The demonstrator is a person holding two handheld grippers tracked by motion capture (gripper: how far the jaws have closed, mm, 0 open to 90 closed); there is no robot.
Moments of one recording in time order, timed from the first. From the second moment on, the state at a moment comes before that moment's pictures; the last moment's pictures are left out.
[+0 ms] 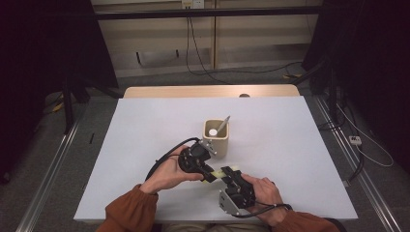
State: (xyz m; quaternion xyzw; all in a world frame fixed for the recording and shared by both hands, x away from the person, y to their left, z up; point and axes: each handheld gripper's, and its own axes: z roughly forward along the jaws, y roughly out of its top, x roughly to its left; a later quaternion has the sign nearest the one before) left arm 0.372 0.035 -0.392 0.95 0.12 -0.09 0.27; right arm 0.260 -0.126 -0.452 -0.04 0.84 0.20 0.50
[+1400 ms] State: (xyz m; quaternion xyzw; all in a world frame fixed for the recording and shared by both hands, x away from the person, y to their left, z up) left arm 0.367 0.063 -0.394 0.92 0.18 -0.03 0.35; right arm 0.266 -0.144 -0.443 0.01 0.85 0.22 0.47
